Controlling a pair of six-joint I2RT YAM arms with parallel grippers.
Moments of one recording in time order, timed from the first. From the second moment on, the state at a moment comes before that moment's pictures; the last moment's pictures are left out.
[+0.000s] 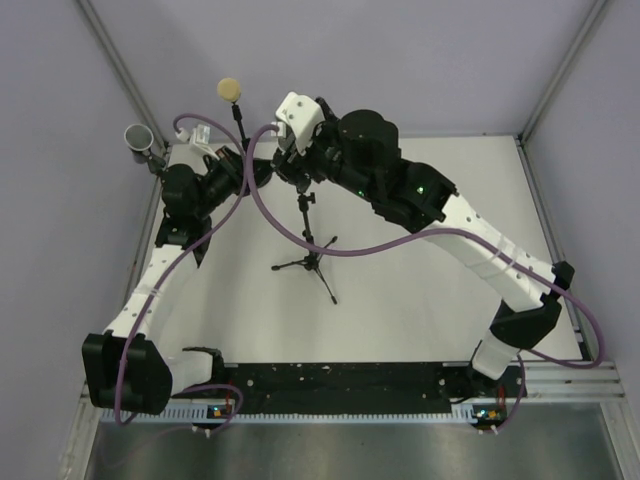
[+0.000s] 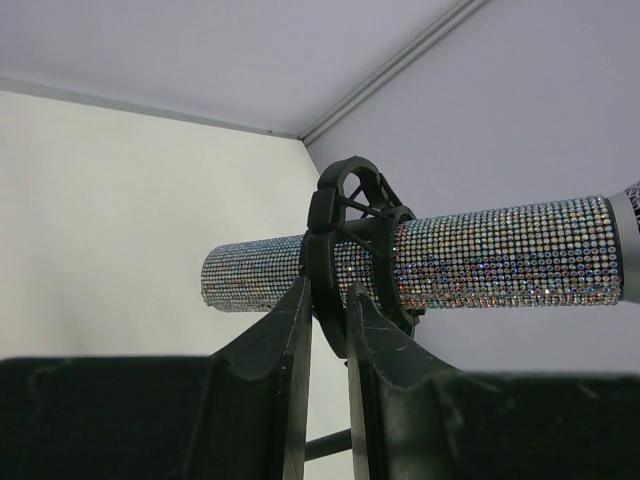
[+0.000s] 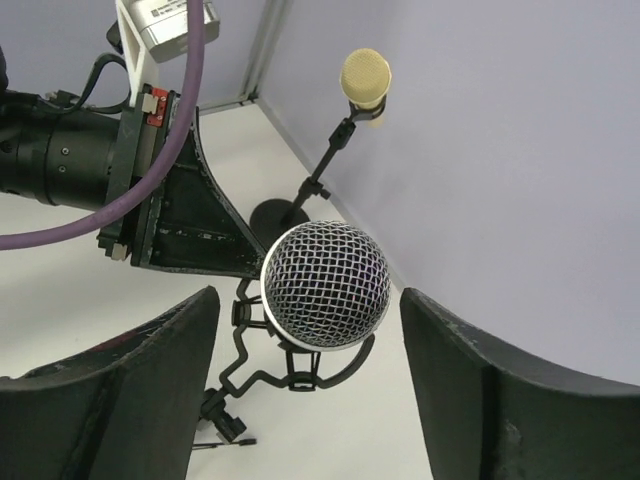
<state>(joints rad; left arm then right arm) -0.11 1.20 0.95 0.33 0.59 -0.87 1.01 1.68 2.08 -0.53 0.19 -0.41</state>
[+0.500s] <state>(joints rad) -0.11 1.19 0.95 0.33 0.55 -0.86 1.03 1.68 1.99 -0.43 0.22 -0.41</state>
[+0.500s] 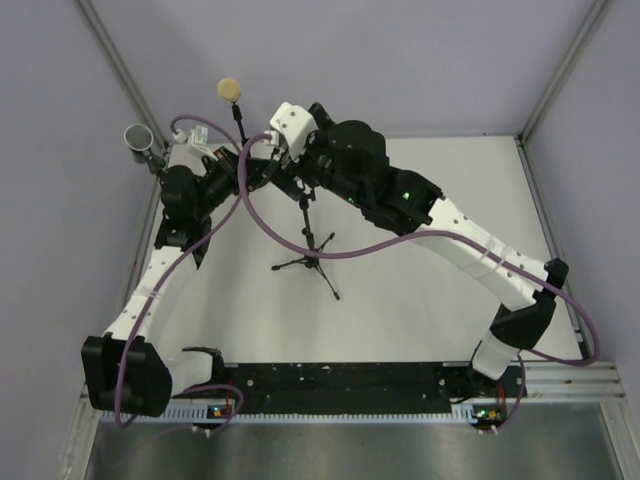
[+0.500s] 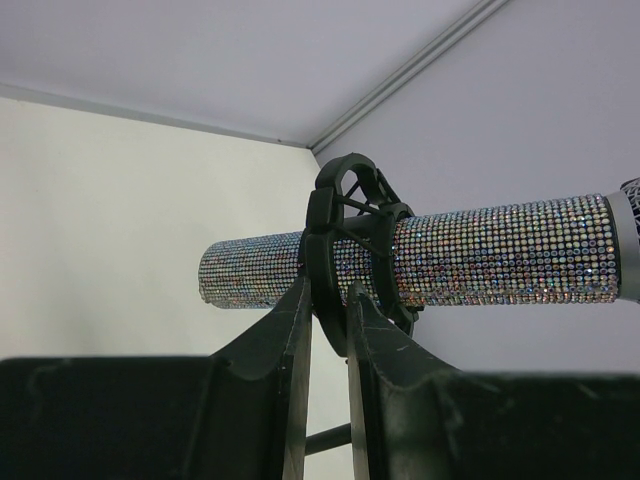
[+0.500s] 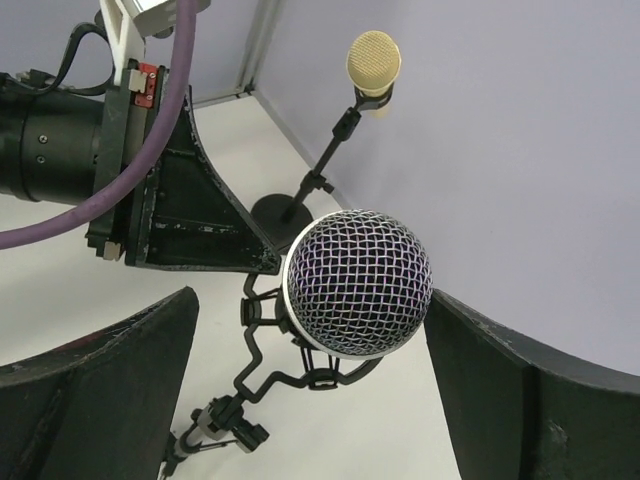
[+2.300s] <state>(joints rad) -0.11 1.19 0.94 0.34 0.56 -0.85 0.96 1.68 2.01 -0.46 0.13 -0.34</state>
